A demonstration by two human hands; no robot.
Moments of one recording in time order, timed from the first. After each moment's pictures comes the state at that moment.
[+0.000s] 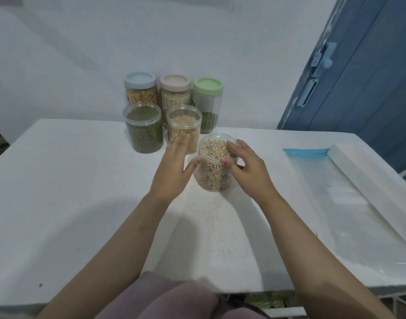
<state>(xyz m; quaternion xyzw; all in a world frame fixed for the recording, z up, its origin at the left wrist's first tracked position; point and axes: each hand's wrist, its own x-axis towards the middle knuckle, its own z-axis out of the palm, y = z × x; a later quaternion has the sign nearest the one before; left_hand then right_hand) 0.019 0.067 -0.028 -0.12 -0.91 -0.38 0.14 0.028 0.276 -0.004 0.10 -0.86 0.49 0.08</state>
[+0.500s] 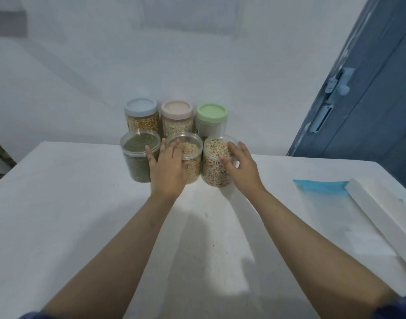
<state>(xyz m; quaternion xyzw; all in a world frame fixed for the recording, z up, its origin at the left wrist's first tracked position) -0.072 0.070 -0.012 0.00 -0.96 -0.14 0.23 -0.091 0.269 -0.001 0.06 -0.86 0.50 0.06</state>
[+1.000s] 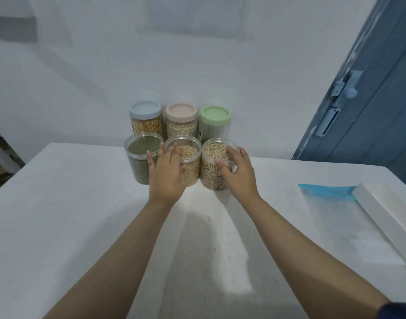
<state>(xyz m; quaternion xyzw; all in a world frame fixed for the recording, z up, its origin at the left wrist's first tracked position) -0.068 0.062 -0.016 0.01 -0.96 -0.17 0.24 -0.091 0.251 -0.010 0.06 -0.86 0.50 0.10</state>
